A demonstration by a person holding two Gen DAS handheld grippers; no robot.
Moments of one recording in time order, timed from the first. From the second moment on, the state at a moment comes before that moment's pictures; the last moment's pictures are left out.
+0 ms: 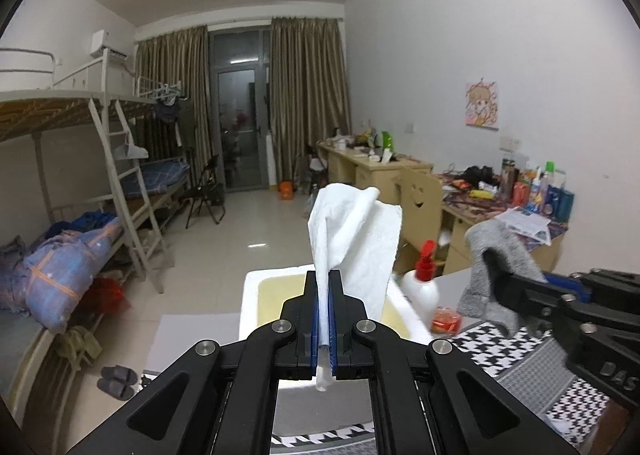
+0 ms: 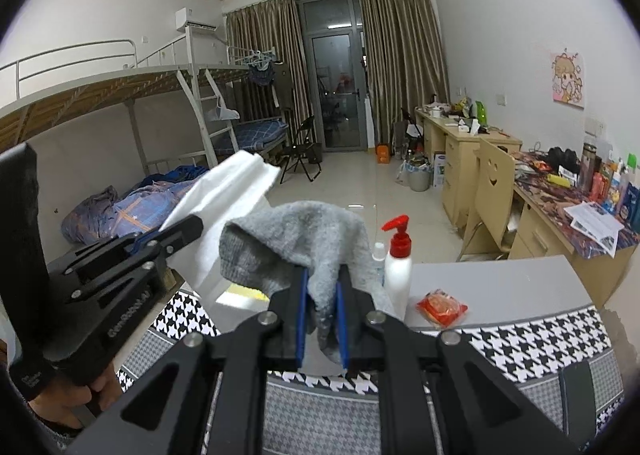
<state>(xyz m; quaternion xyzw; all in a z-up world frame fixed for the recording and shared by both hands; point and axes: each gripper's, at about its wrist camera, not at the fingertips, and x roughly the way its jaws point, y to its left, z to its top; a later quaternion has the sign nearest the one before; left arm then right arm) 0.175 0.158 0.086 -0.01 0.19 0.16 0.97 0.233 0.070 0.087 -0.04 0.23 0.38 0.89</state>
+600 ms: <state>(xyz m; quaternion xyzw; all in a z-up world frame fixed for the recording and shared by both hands) 0.213 0.201 0.049 -0.05 0.24 0.20 0.95 0.263 0.106 0.078 -0.06 0.26 0.38 0.88</state>
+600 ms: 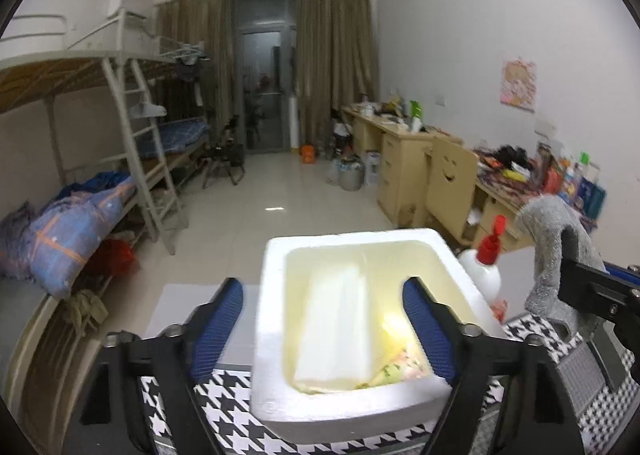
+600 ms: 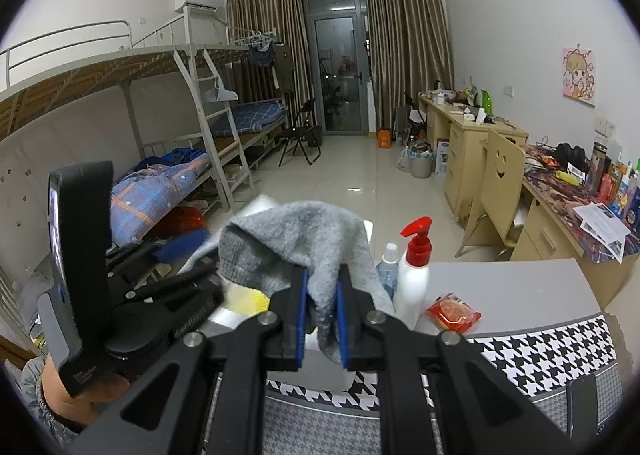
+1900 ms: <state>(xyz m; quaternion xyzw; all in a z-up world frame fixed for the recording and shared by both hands) 0.173 0.222 0.052 -0.04 0.22 0.25 0.94 0.307 0.178 0.047 -0.08 0.36 0.37 0.85</state>
